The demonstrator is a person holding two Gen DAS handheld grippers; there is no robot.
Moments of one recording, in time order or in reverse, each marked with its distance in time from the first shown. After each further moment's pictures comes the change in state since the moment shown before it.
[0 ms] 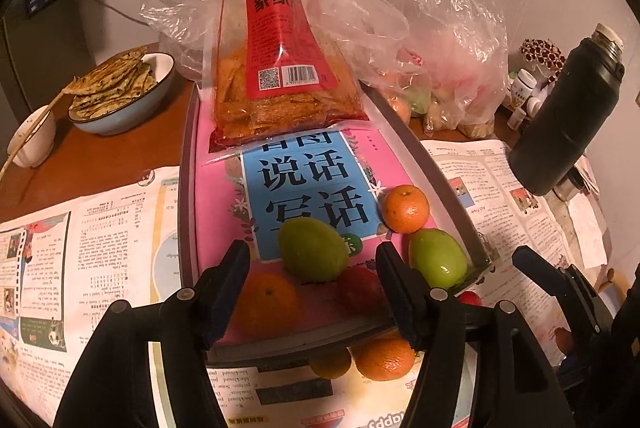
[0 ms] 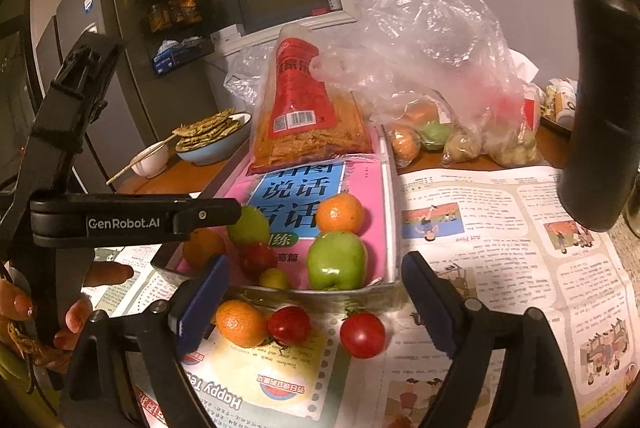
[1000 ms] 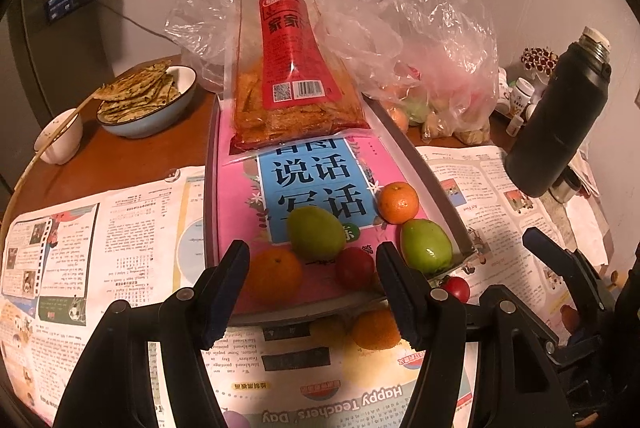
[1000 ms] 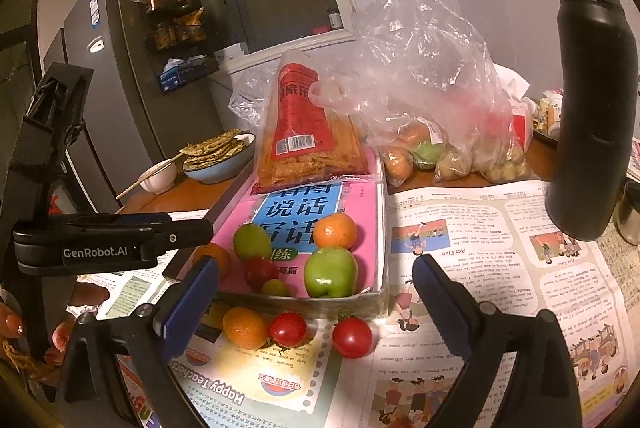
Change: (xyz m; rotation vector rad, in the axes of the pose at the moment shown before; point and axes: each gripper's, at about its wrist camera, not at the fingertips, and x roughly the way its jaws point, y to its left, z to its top) left arm -0.038 -0.005 -0.016 -0.004 -0.057 0.050; right arm -0.025 -0.005 0.003 -0.001 -0.063 0.017
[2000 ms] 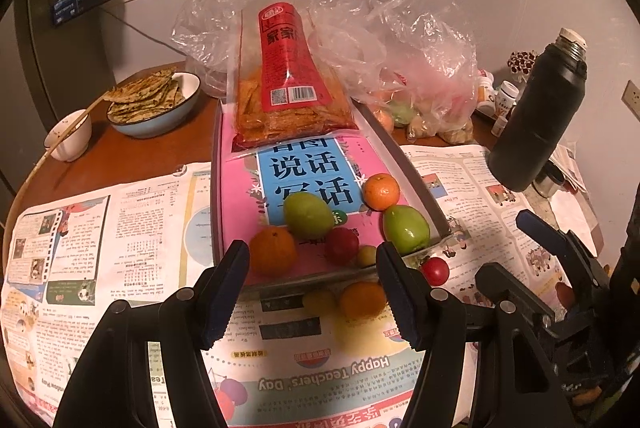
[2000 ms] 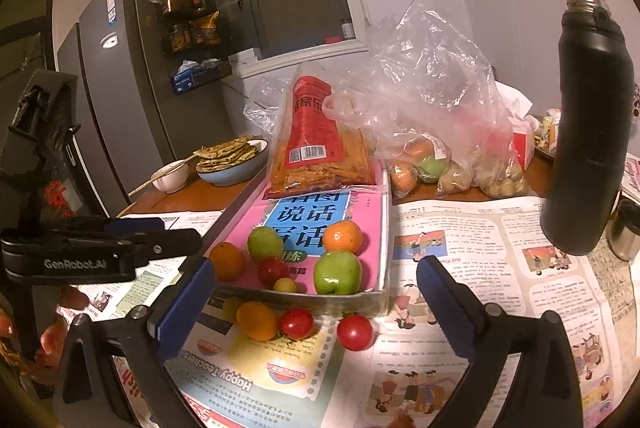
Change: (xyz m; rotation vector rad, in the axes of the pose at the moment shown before) left arm -0.035 -0.003 -0.017 0.006 -0.029 -0.012; right arm -0.023 0.006 0.000 -0.047 -0.027 0.015
